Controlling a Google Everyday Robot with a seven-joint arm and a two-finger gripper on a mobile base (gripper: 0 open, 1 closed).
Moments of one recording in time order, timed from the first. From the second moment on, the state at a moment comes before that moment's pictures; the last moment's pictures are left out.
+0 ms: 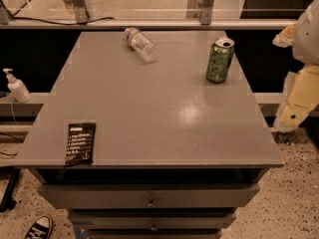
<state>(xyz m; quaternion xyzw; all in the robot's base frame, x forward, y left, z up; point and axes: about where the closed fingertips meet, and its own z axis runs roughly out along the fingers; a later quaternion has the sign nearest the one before) 0.438 -0.217 0.976 -0.60 0.78 -0.03 0.16</state>
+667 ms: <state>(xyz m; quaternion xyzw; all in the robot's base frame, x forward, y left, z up) 0.443 -0.220 0.980 -0.60 0.78 -0.05 0.18</state>
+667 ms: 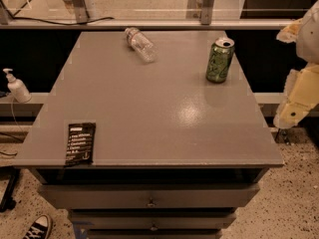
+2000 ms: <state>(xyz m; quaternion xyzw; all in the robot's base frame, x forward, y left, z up) 0.573 -0.245 0.941 -0.44 0.81 0.07 0.39</state>
